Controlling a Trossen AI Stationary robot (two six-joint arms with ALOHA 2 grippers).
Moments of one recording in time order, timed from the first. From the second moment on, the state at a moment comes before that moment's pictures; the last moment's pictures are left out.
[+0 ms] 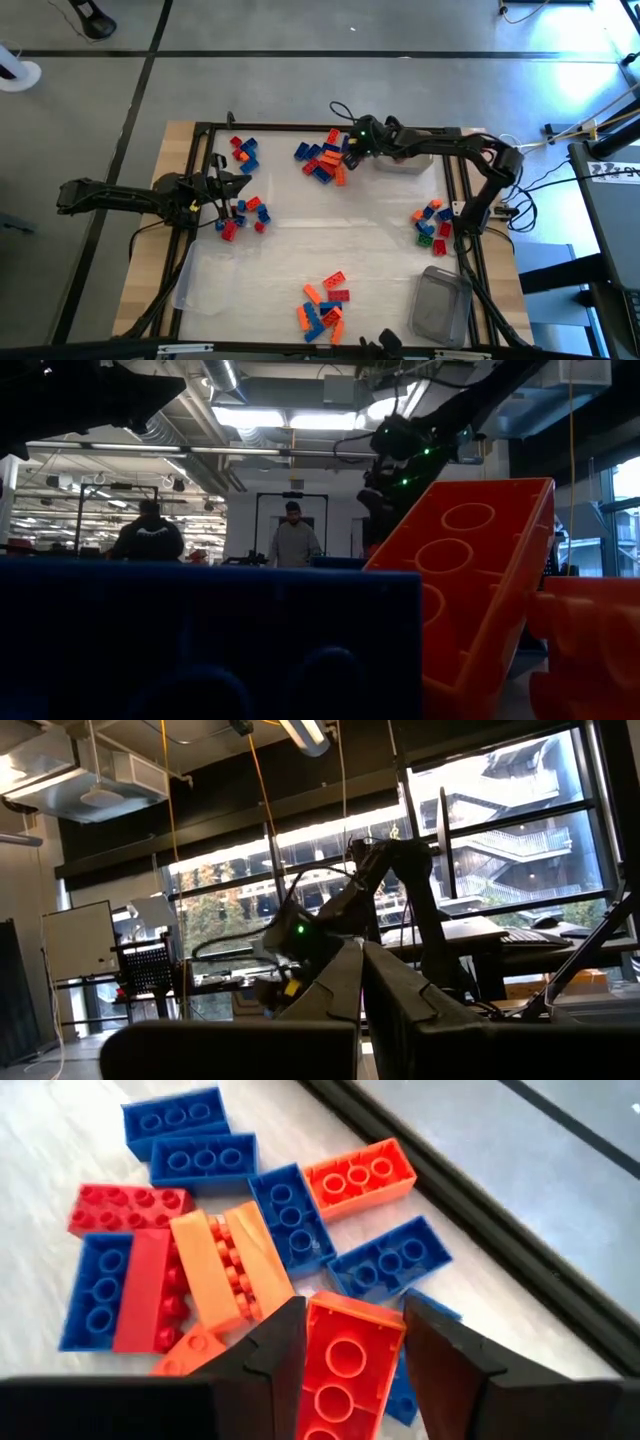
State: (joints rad) left arm 0.05 0.44 0.01 0.83 -0.18 0.27; right arm -0.52 1.72 1.12 -0.23 0.14 0.15
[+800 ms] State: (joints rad) left arm 0.05 0.44 0.01 0.83 -0.18 0.27; right arm -0.52 1.46 1.12 -0.62 0.46 0.09
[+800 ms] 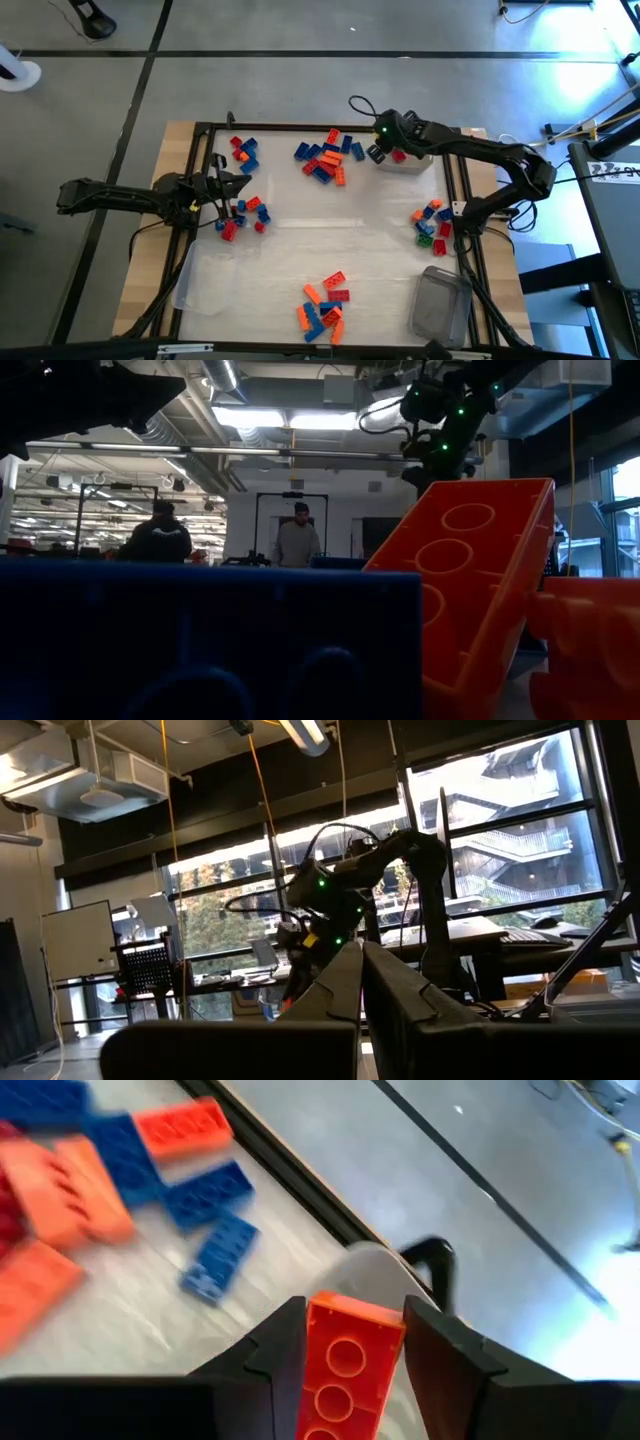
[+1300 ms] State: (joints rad) left arm 0.05 0.44 0.01 0.83 -0.18 0.26; right arm -0.68 1.46 0.97 -0.57 0.39 0.10
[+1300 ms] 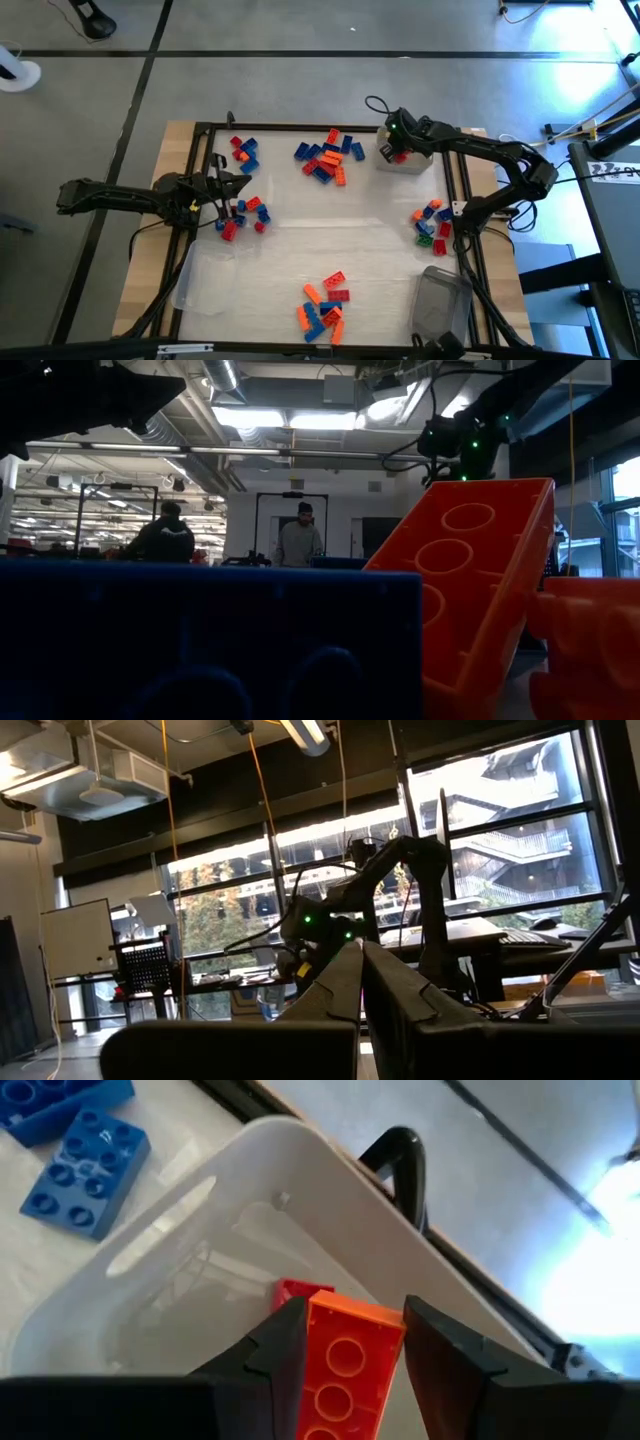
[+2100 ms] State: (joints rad) left arm 0.05 0.44 0.01 0.83 -0.18 0.26; right arm -0.67 1.46 0.98 -0.60 0.39 0.07
